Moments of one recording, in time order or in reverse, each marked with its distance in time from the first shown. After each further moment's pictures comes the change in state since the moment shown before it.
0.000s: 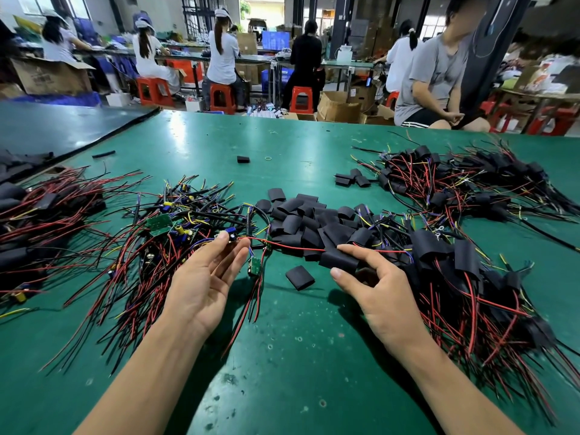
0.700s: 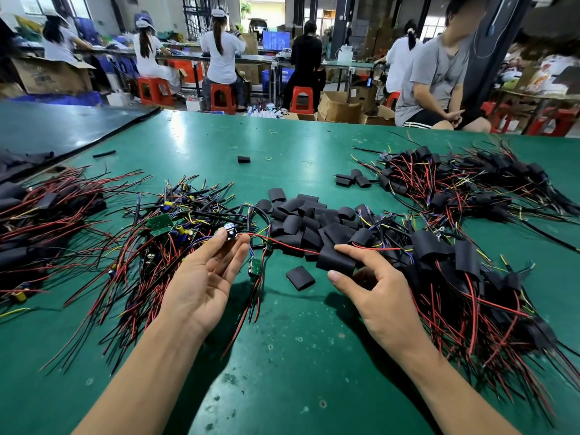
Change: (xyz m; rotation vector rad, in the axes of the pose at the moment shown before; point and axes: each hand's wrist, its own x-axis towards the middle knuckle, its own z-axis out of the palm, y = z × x) left_hand 0.000 0.003 -0.001 -0.079 -0.021 -0.039; right_hand -0.004 -0.004 0.001 -0.121 -0.009 -0.118
